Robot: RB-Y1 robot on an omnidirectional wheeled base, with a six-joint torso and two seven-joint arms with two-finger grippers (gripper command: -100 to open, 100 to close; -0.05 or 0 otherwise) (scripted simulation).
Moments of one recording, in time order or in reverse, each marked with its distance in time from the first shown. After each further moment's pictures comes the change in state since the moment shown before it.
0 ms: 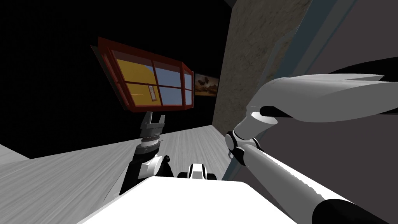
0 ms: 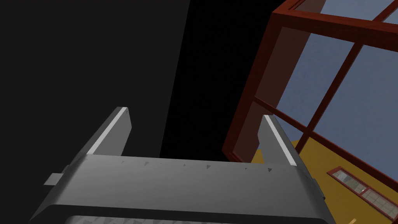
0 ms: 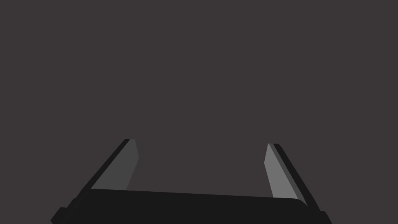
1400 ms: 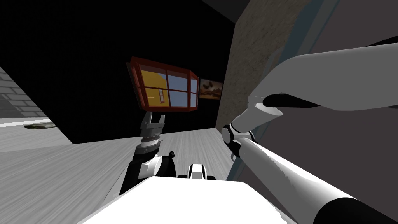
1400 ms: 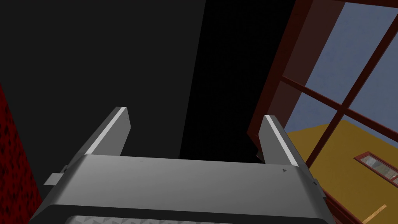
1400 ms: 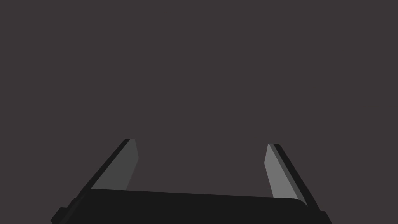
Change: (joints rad) left arm 0.000 0.000 0.000 0.000 0.000 0.000 0.000; right arm -0.171 0.049 -0.045 0.040 -0.150 -0.076 0.037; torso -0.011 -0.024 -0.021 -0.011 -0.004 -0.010
